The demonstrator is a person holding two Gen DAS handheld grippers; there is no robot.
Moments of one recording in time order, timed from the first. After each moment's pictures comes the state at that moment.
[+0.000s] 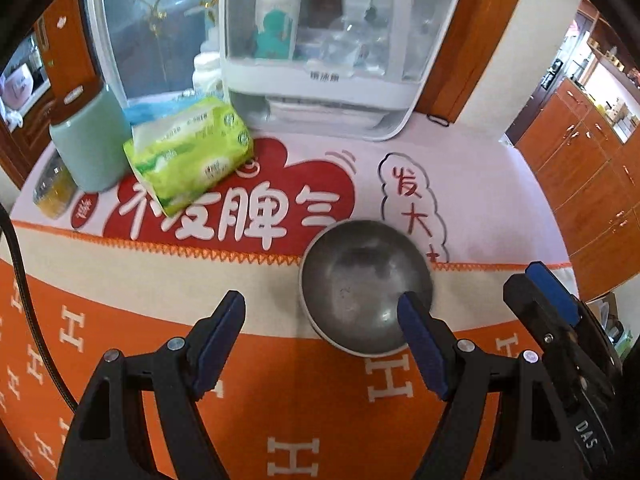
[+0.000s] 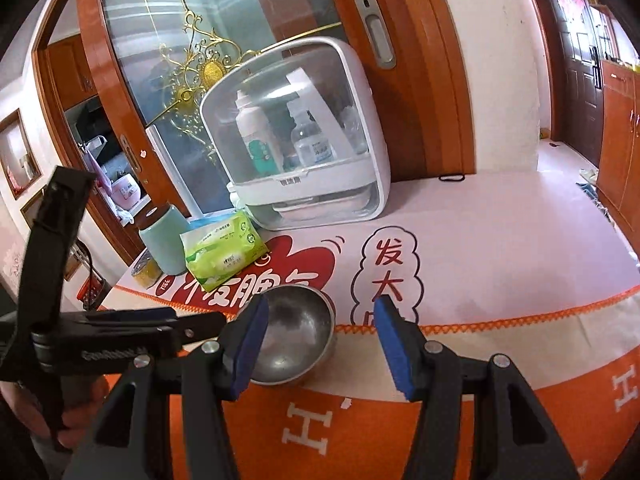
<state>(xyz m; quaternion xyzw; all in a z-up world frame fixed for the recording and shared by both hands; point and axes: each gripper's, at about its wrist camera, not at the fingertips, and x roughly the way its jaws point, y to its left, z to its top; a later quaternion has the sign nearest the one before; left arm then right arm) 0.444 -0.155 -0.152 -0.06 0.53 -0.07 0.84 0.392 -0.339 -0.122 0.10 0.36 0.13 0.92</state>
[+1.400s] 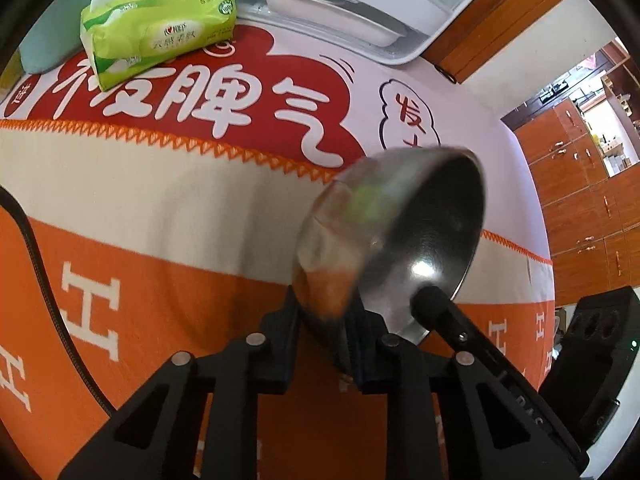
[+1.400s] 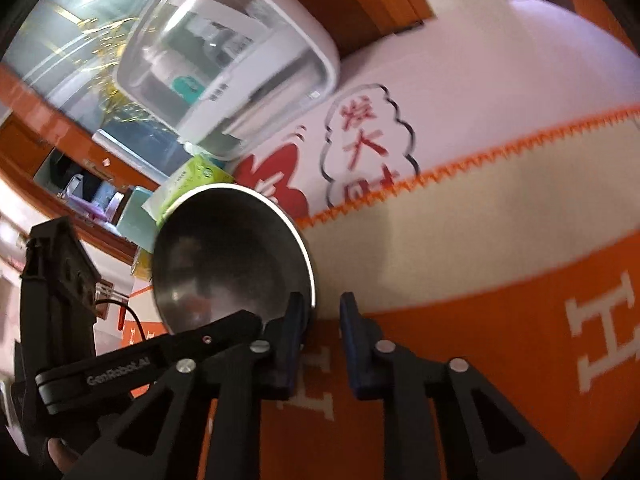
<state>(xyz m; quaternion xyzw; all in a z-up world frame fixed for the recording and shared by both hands) 0.451 -0.175 -0.240 -0.17 0.60 -0.12 0.77 0.394 -0.358 -0.225 0.28 0.48 0.11 0.82</state>
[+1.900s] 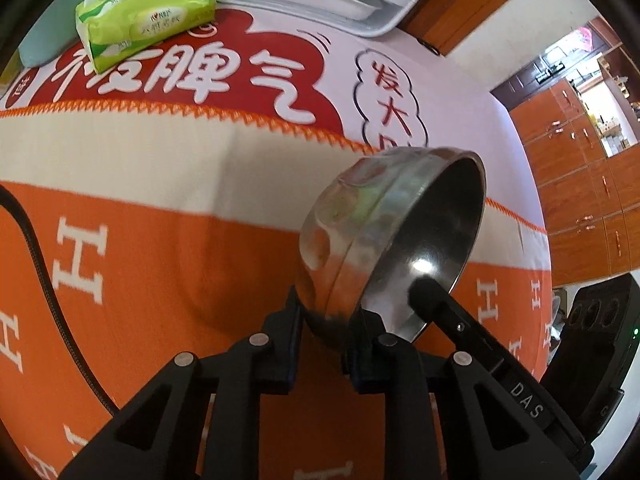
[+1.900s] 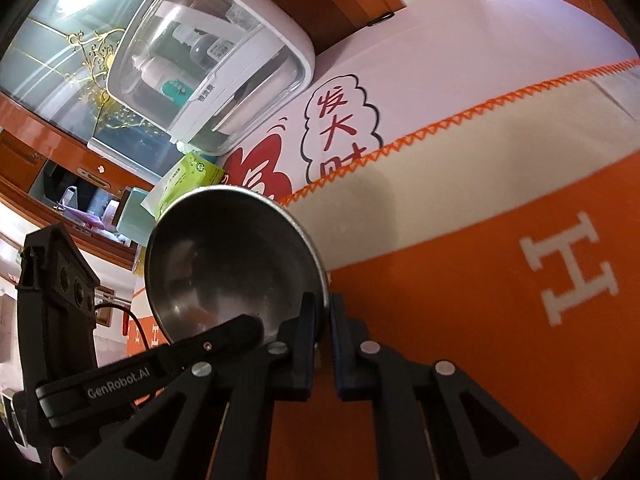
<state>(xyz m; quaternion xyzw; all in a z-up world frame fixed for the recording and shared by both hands) 0.418 -0.195 -0.230 -0.16 0.62 -0.13 0.76 0.360 -0.373 -0.214 0.29 0.49 0.09 0.82</state>
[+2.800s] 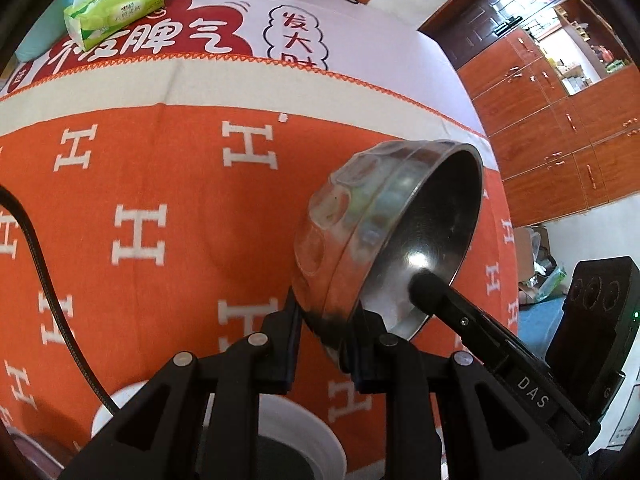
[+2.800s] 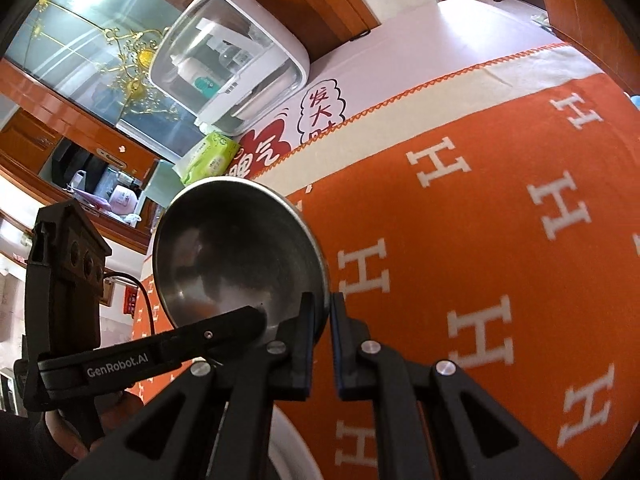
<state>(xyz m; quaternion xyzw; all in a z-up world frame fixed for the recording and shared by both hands) 0.298 -0.230 -0.175 -0.12 0.63 -0.20 0.74 0.227 -0.401 -0.155 0.27 0.49 0.09 0.82</state>
